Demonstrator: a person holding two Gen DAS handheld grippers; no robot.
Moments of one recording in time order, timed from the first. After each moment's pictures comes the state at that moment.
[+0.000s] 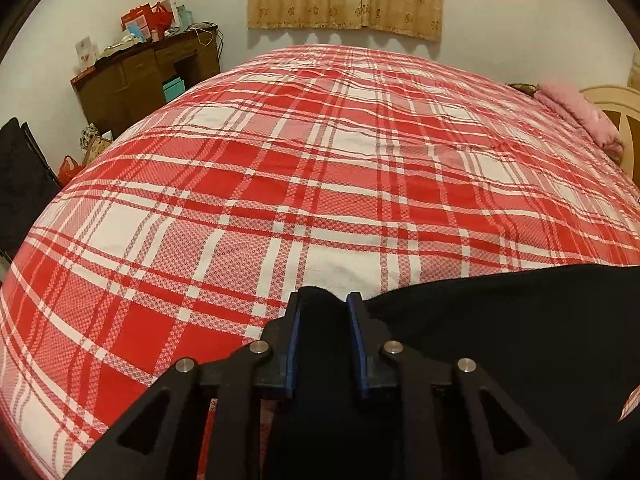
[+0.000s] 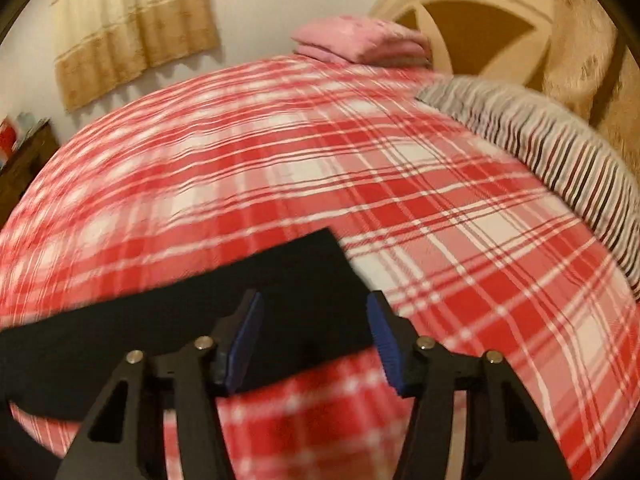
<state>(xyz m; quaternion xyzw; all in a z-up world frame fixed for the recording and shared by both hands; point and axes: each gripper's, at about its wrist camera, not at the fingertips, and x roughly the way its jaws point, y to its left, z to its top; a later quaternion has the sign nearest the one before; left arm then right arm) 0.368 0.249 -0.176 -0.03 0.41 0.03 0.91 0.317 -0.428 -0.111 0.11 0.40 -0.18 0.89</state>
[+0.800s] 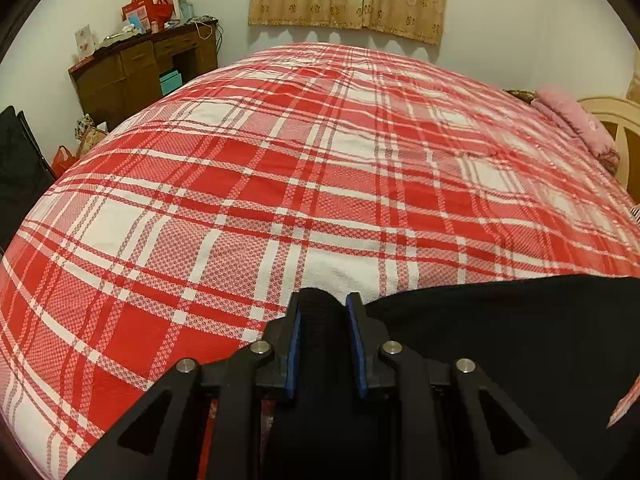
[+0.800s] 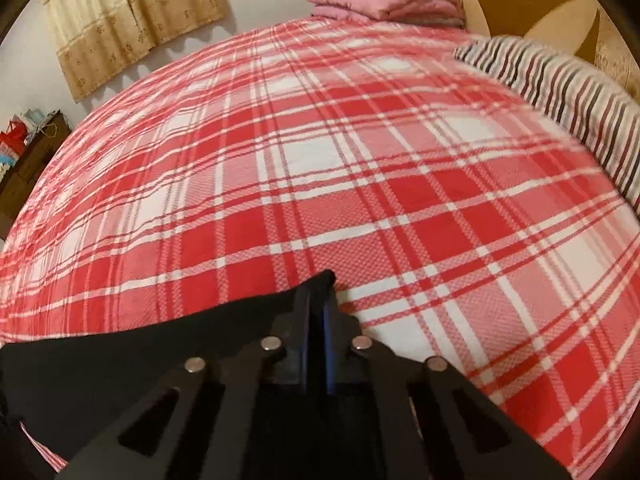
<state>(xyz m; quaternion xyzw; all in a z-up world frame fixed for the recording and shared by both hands) 0.371 0.255 -0.174 -0.06 0.42 0.01 0.91 0.376 -0.464 -0.147 0.13 0.45 -0.11 0.88</state>
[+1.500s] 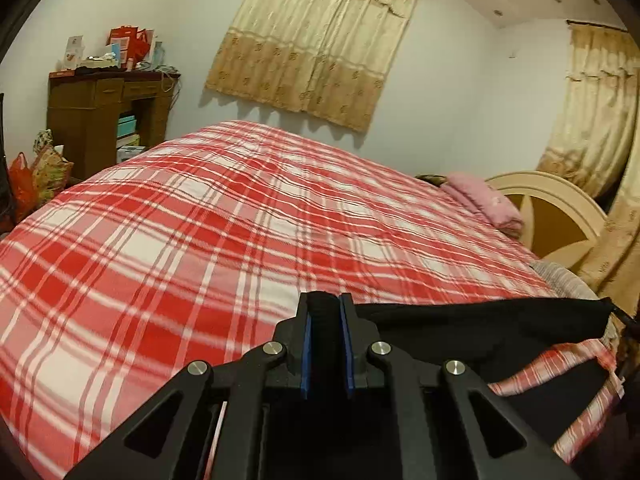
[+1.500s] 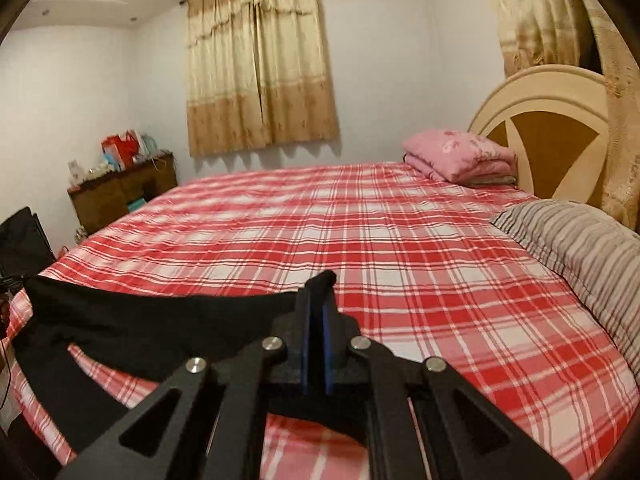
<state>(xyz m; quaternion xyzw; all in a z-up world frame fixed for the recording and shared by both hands) 0.240 0.290 -0.101 -0.15 0.26 -0.12 0.95 0.206 -0.408 -0.035 0.04 0.21 0.02 0.98</state>
